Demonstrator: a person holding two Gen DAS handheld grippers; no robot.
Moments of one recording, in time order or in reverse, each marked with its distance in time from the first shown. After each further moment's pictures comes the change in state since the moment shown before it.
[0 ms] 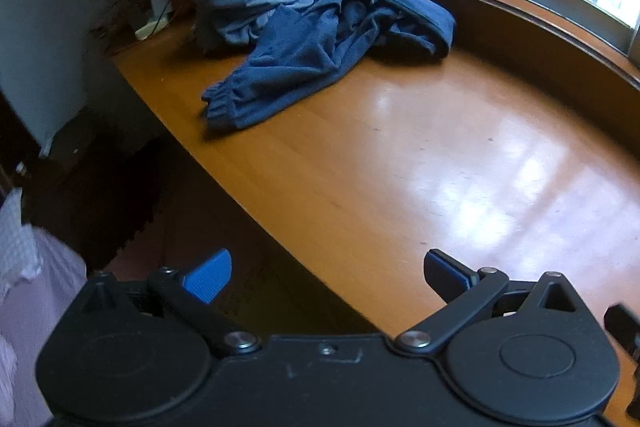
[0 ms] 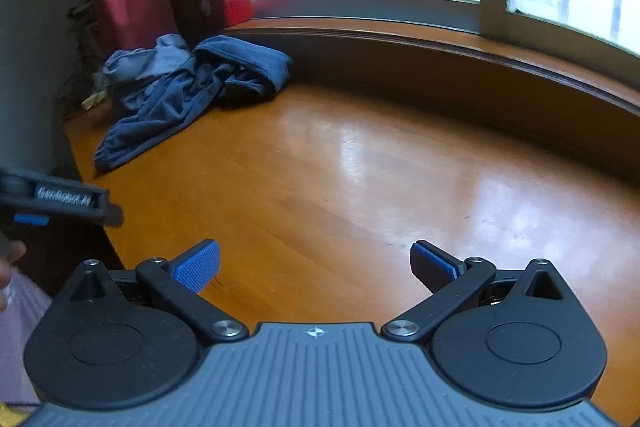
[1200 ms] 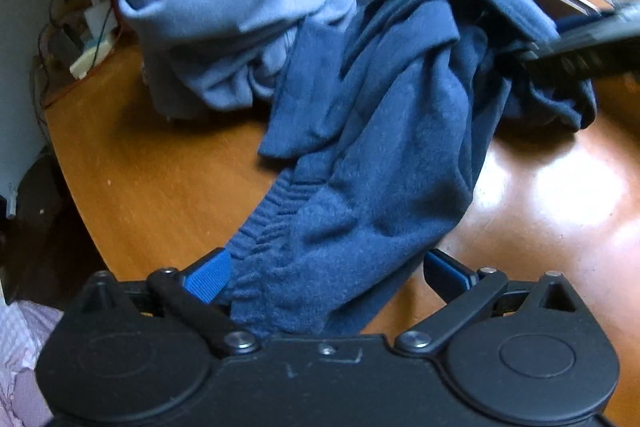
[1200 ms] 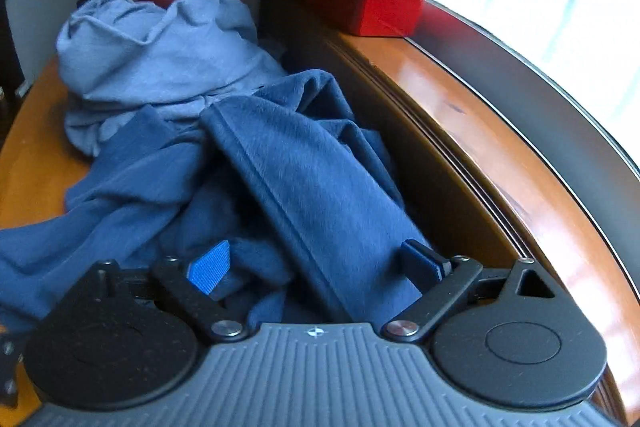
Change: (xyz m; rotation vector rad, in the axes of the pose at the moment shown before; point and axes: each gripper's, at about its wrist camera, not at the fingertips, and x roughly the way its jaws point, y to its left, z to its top) left arm 0.191 0.072 0.171 0.097 0.123 -0.024; right arm 0.324 0.143 0.229 -0.549 0.150 0.145
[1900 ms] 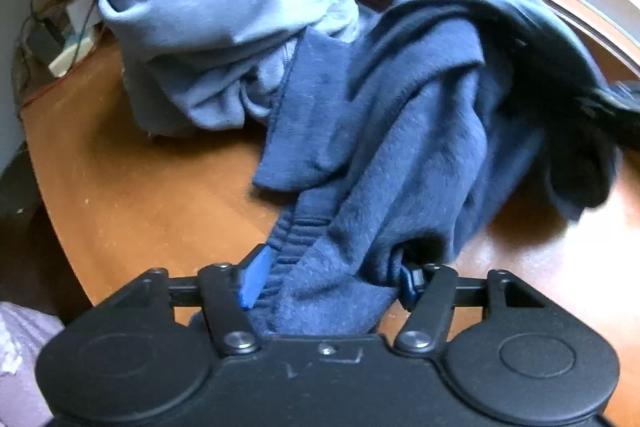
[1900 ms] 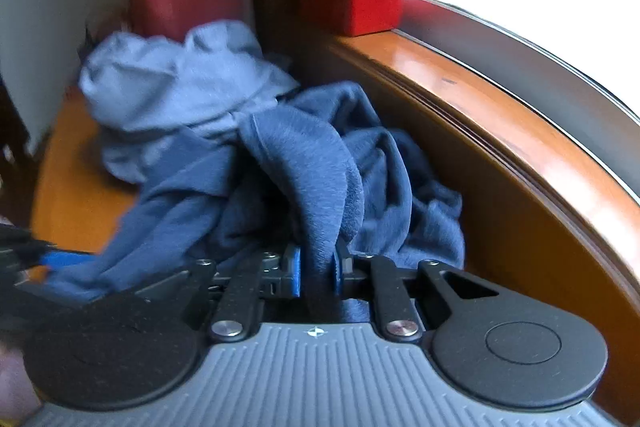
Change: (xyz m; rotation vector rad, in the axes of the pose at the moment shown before) left arm 0.012 0.028 0.019 -0.018 -0.018 -0.105; right arm -0.090 0.025 -0.034 0.262 -0.051 0.013
